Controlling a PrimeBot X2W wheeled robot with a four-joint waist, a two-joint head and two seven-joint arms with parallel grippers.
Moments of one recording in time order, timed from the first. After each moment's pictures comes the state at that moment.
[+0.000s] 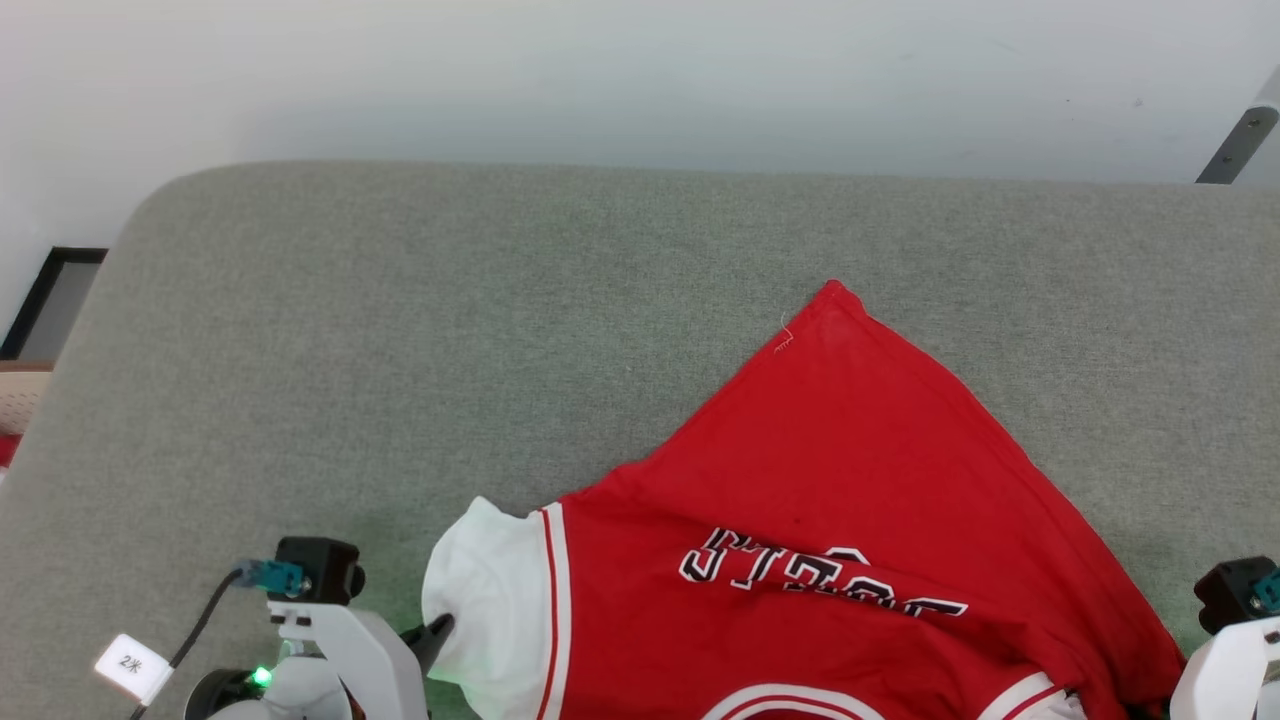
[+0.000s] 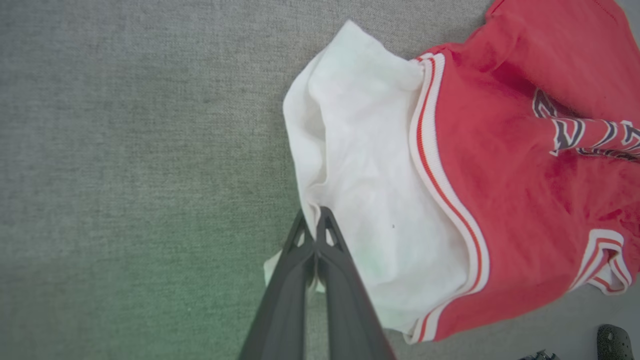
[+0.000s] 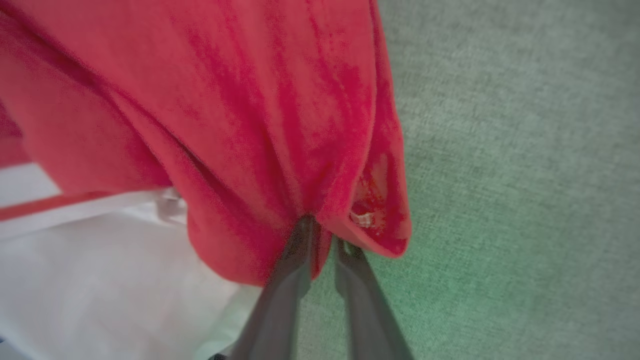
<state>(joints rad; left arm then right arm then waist) -0.31 0.71 -0.80 0.14 -1.15 0.21 0.19 0.00 -0.51 0.10 0.10 0.57 0.13 0.85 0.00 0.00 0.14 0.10</state>
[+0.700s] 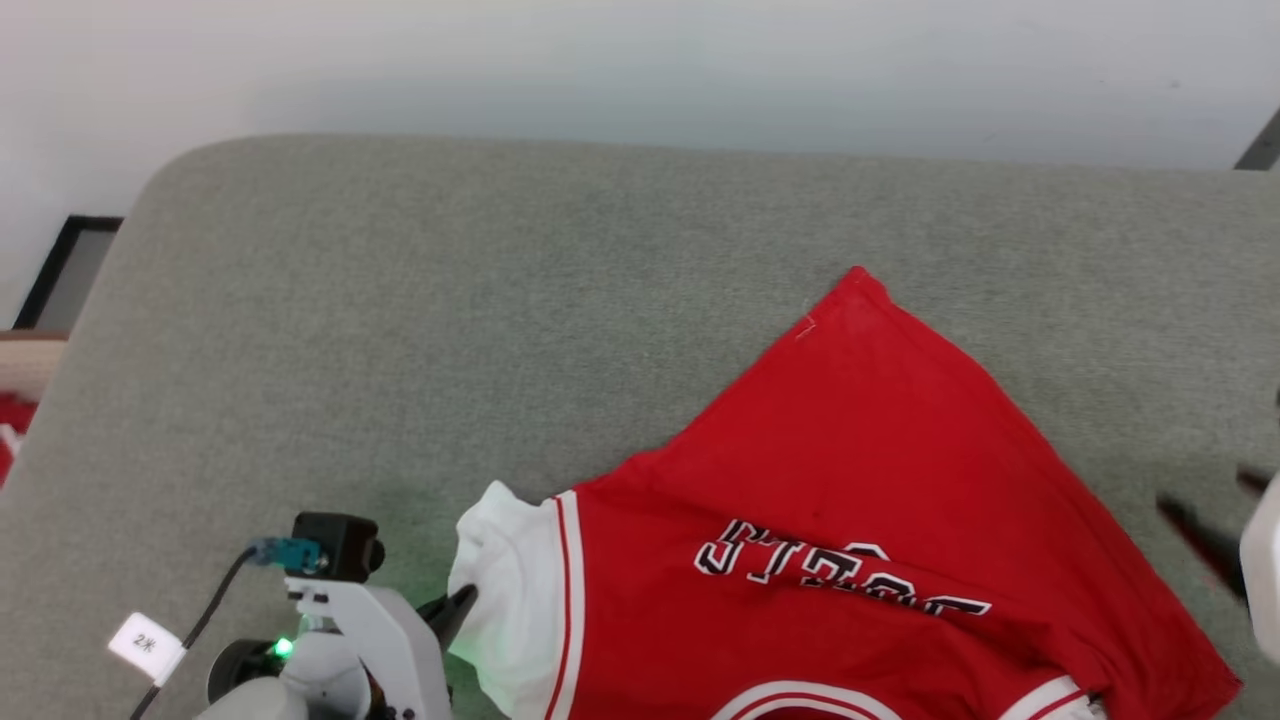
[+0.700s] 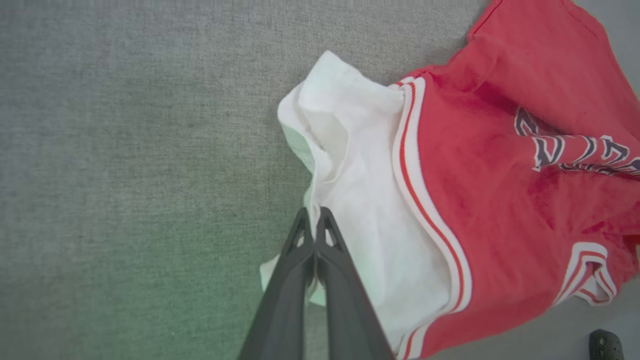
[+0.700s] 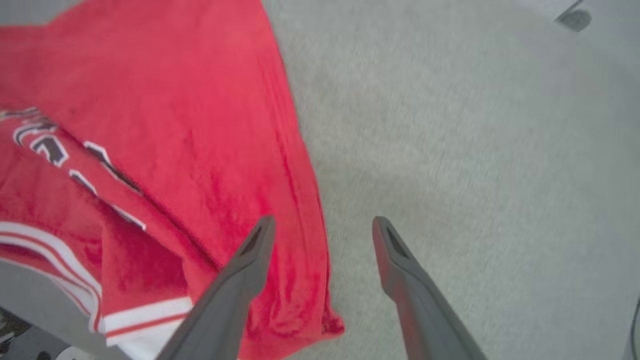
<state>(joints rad) -0.34 0.69 -0.80 0.12 -1.14 0.20 0.18 -0.14 -0.58 0.00 -0.28 0.53 0.13 1.02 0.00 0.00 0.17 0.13</state>
